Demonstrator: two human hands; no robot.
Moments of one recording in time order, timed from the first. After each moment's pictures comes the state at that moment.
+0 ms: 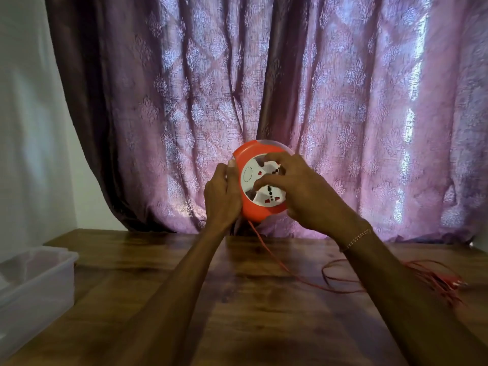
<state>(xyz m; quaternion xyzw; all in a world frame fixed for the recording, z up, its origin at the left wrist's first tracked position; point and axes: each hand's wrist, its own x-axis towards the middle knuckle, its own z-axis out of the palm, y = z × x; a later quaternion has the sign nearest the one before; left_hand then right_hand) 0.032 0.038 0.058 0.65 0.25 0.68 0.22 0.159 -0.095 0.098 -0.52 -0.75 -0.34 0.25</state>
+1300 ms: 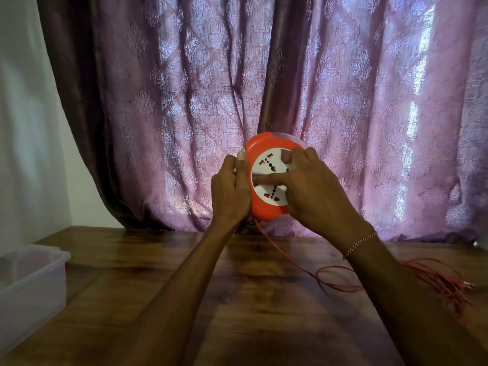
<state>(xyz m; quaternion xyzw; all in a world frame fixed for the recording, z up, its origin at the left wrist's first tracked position) 0.051 0.046 0.060 0.65 0.21 0.70 0.21 0.147 -0.095 0.095 -0.64 -0.63 -0.40 0.19</state>
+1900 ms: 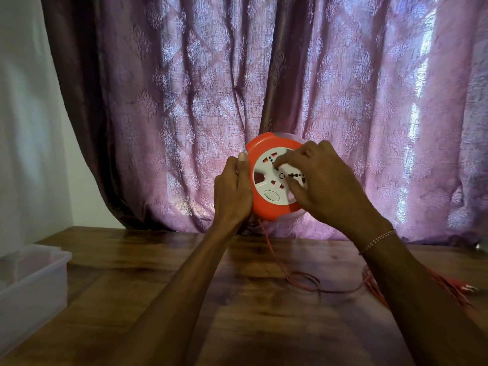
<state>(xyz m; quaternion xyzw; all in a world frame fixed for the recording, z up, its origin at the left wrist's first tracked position) 0.047 0.037 0.062 0.67 0.23 0.68 0.22 0.161 -0.102 0.103 -0.61 -0.63 -0.37 0.30</state>
